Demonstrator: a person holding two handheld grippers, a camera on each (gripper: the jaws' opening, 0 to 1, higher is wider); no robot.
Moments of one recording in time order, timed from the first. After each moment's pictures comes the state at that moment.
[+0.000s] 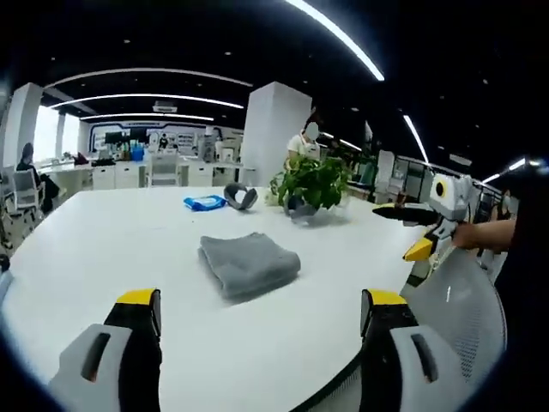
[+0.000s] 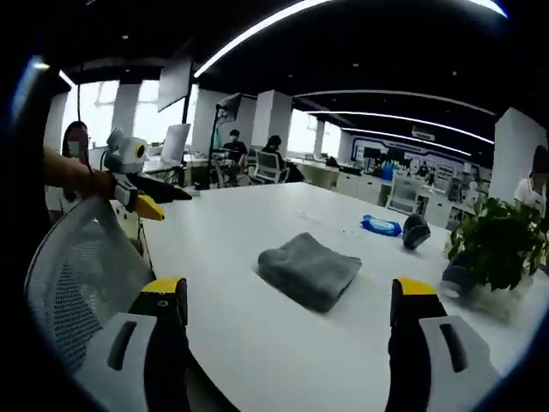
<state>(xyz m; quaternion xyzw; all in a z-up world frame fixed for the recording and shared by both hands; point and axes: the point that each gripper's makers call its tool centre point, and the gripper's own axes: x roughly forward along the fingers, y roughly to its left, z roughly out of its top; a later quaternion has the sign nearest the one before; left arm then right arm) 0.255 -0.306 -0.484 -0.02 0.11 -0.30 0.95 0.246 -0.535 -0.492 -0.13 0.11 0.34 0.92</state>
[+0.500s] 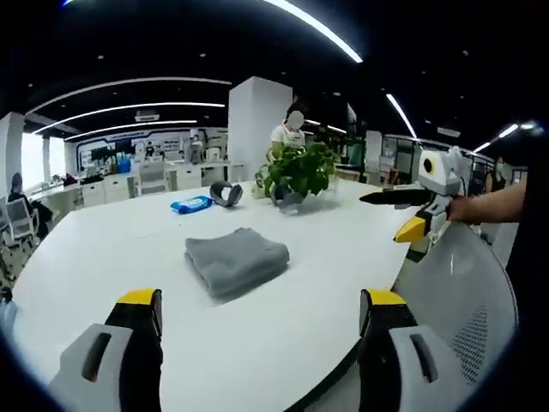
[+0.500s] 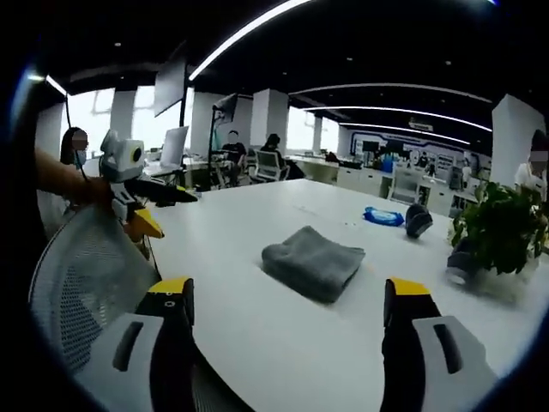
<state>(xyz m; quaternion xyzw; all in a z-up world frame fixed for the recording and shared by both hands) 0.241 -0.332 -0.525 0.07 0.18 -0.34 0.92 0.240 -0.537 -0.499 -0.09 0.13 0.35 0.92</state>
